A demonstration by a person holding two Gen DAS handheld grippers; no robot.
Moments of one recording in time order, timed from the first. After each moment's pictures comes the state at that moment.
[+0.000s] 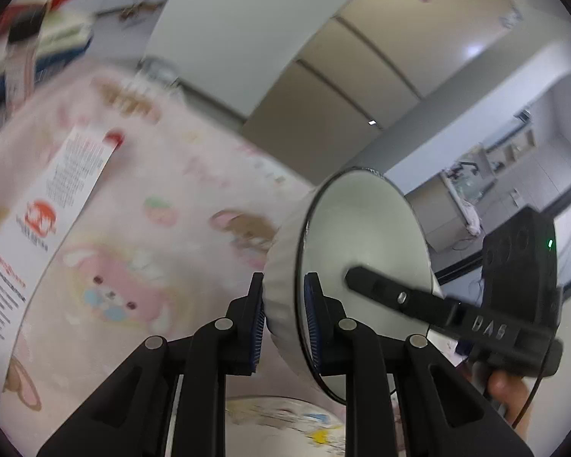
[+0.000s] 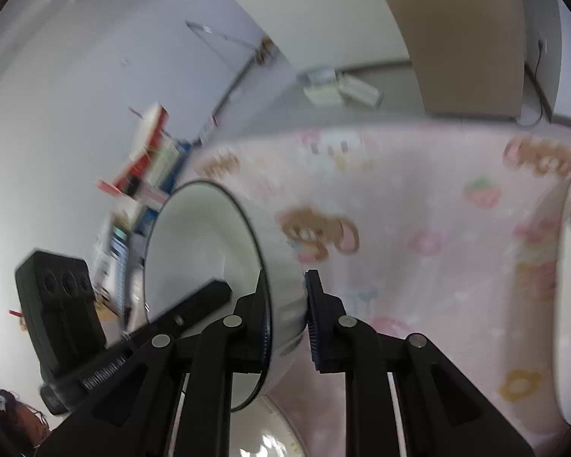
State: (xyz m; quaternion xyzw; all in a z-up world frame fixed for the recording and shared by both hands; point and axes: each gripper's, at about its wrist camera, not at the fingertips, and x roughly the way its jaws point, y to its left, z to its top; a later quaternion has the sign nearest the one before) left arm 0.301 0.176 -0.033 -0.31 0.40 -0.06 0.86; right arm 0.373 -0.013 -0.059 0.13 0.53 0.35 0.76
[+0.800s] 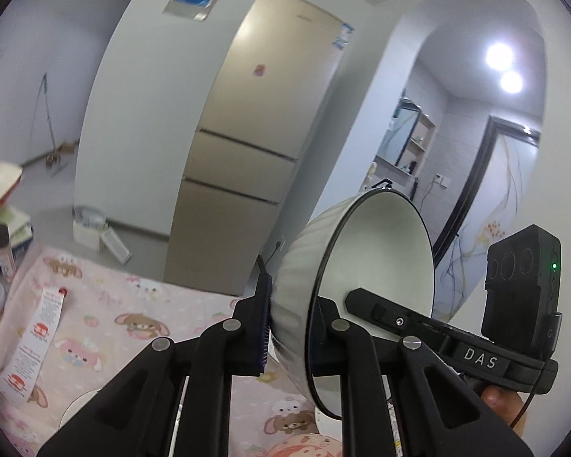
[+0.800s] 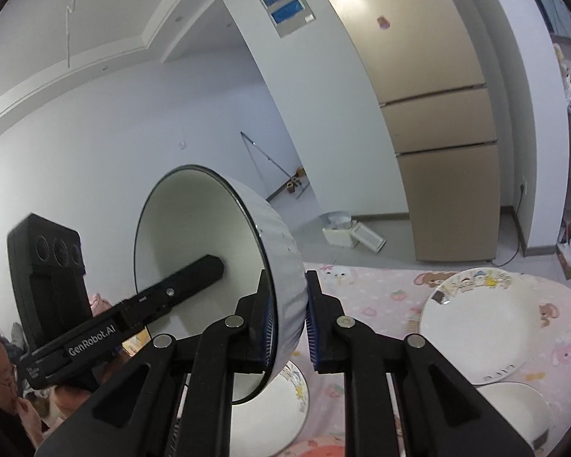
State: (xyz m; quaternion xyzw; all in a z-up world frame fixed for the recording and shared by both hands) left arm 0.180 0.048 0.150 -0.17 0.20 -0.15 0.95; right arm 0.225 -0.152 0.095 0.12 0.27 0.37 0.88
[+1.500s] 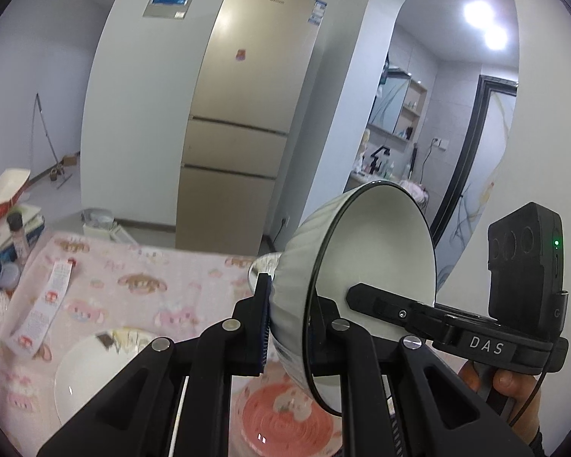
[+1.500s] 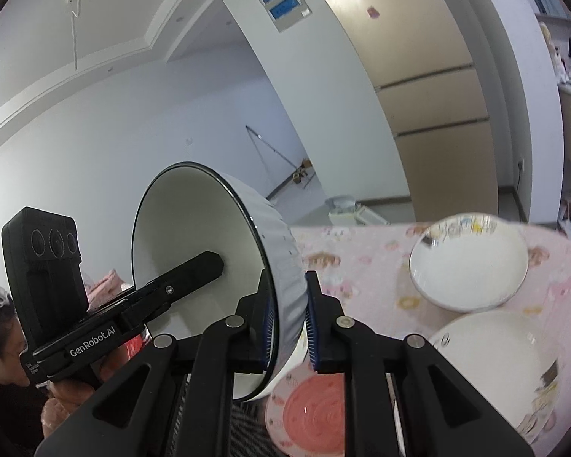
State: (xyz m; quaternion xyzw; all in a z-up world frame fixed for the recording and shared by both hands) left arm 0.113 -0.004 0.113 -0.11 0.24 -0.14 0.96; right arm 0.166 -0.194 0.046 0.14 0.30 0.39 0.86
